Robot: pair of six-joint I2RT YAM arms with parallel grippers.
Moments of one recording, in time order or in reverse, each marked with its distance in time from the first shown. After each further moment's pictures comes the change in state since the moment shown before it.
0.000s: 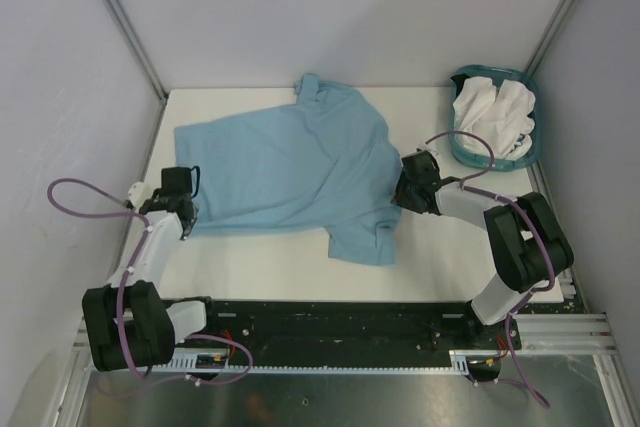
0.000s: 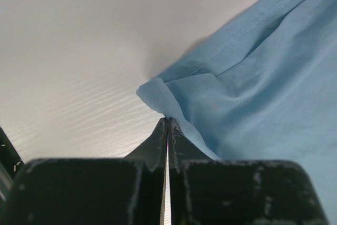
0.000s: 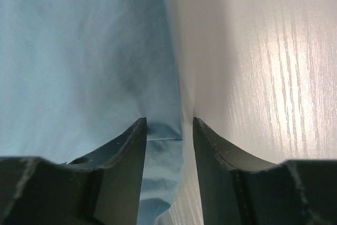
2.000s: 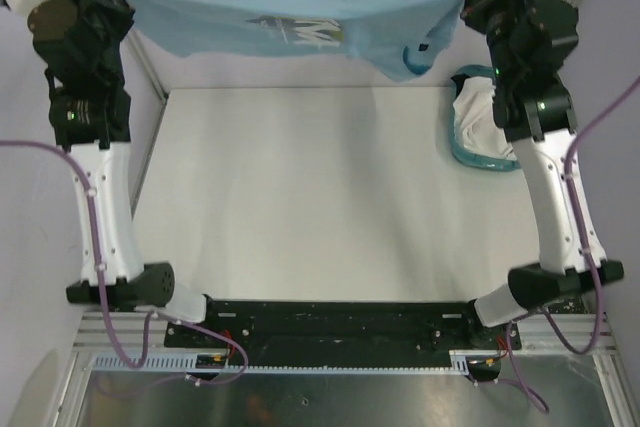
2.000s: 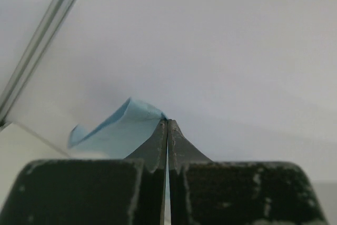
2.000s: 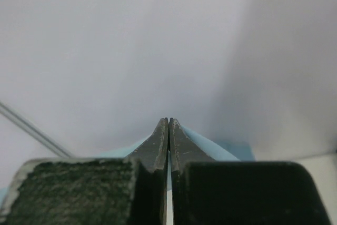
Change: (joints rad) left arm -0.062 0.404 1.532 0.212 0.297 0.305; right arm -0.145 -0.045 1.297 -0.101 0.072 -0.147
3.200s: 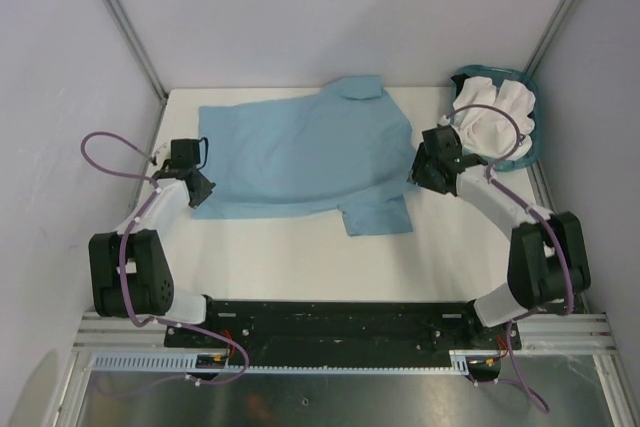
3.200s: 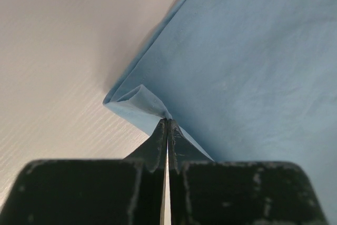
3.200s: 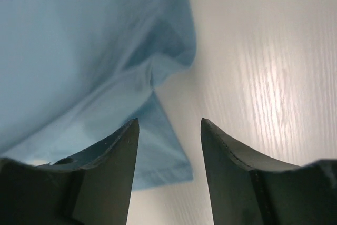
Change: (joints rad) left arm 0.009 -0.128 -1.332 -0.011 -0.067 -0.003; right arm 0.024 -0.030 -1.067 -0.192 -0.021 0.044
